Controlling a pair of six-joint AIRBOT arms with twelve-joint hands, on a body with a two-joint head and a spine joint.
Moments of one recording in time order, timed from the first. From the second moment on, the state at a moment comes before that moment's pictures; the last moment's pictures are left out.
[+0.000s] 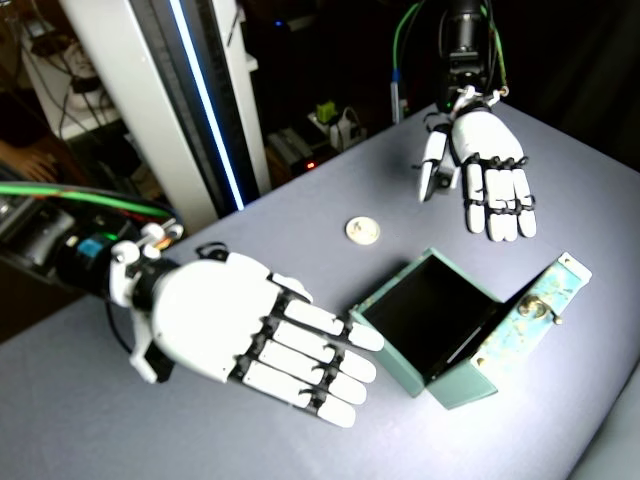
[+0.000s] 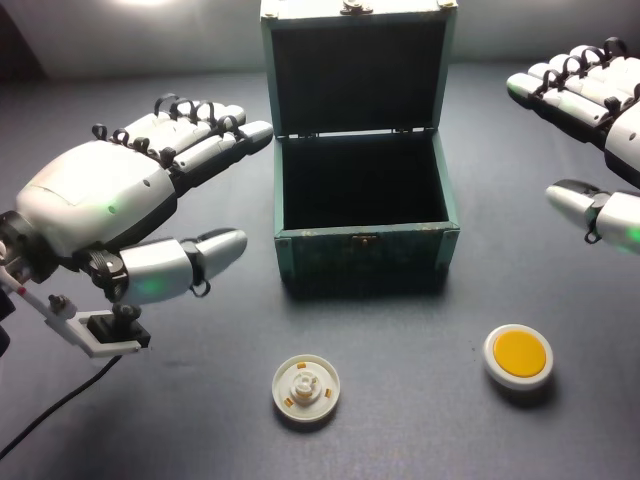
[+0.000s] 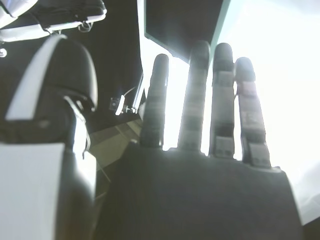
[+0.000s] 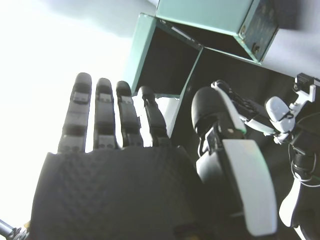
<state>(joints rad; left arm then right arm) 0.81 -1.06 1.19 -0.04 -1.00 0.77 -0.72 -0.93 1.05 0.27 0.78 -1.19</state>
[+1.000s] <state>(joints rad) 0.78 -1.15 1.27 0.01 -0.92 0.71 -0.40 -1.12 1.32 0.32 0.62 -1.19</state>
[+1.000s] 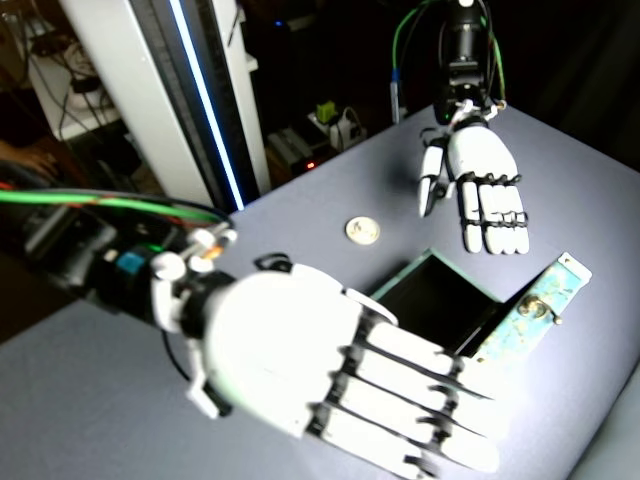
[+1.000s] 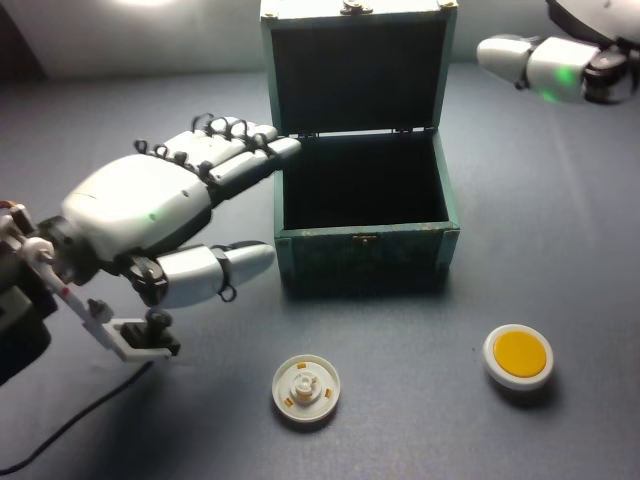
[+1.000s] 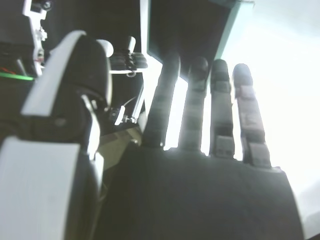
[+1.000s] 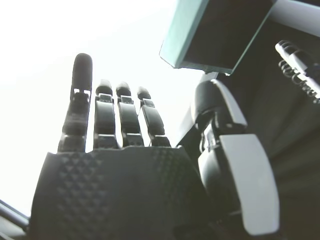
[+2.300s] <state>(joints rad) 0.75 -1.18 1.30 0.01 -0.91 0.69 -0.32 -1.26 1.40 0.30 0.44 -1.19</state>
